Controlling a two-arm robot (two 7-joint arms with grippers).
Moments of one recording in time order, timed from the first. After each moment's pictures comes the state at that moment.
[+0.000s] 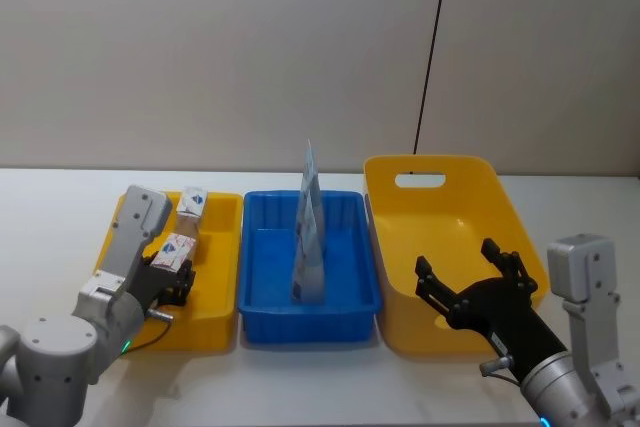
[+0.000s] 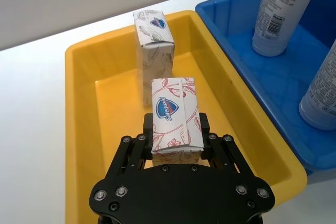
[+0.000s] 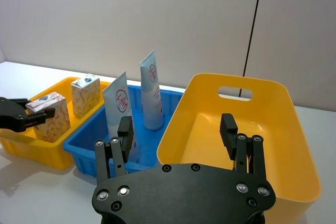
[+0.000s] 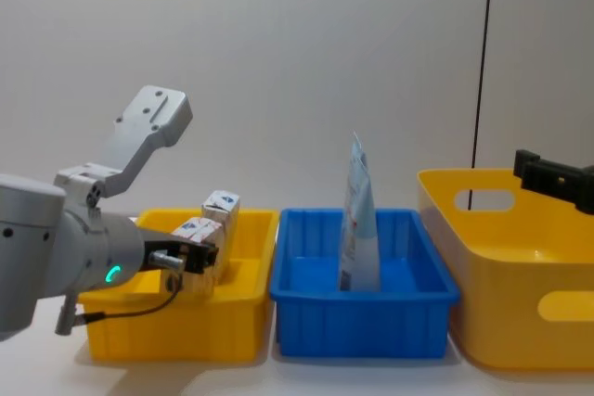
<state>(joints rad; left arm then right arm) -0.53 0.15 0.38 -1.13 -0.13 0.31 -0.07 -0.01 0.34 -0.23 -1.77 0.29 0.03 0.07</state>
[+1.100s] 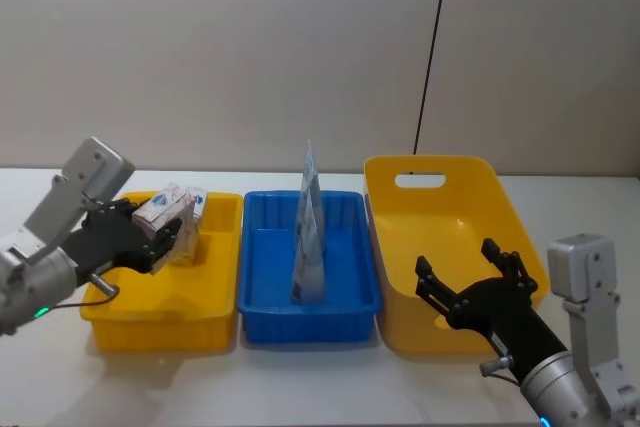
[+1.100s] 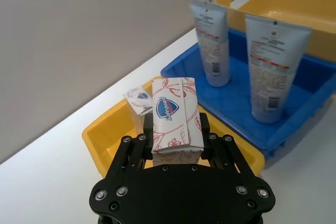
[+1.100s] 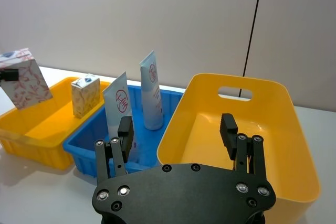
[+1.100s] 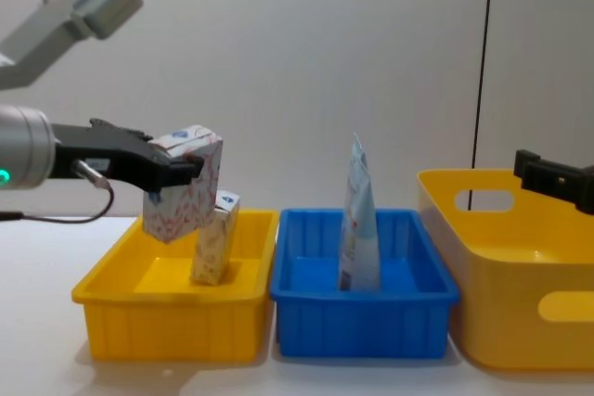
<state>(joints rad) -0.51 0.41 0.39 -1.38 -0.14 0.21 -0.43 -0.01 0.34 -0.23 -1.77 0.29 0.03 0.07</state>
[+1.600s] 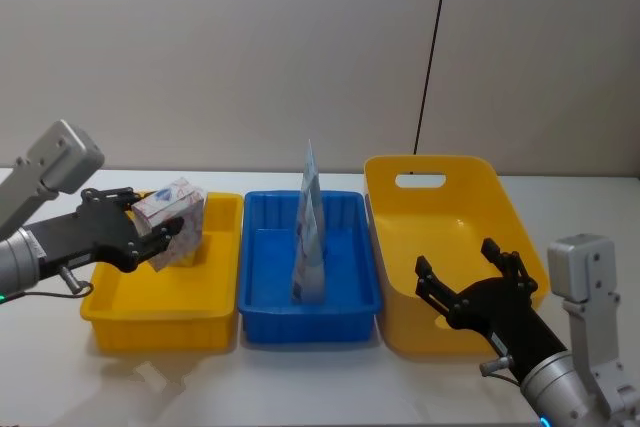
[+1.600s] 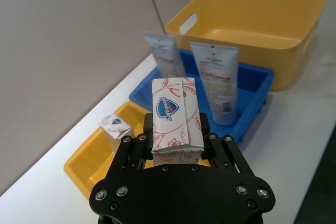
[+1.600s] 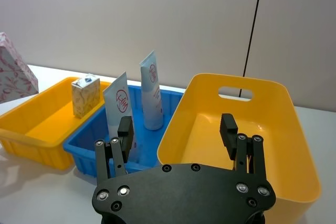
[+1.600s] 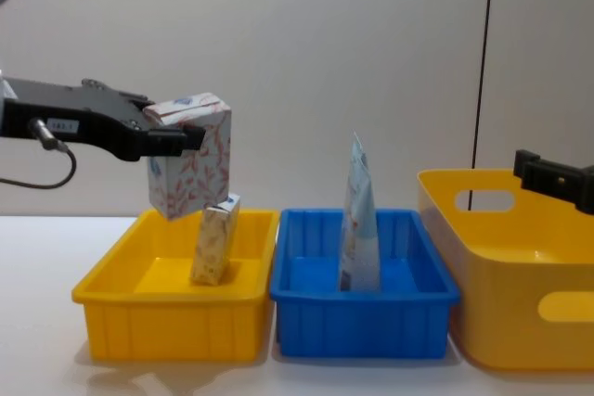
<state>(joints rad) -0.54 0.52 0.39 -1.43 -0.24 0.14 -0.68 -0.01 0.34 -0.23 -1.77 0.29 0.03 0.07</state>
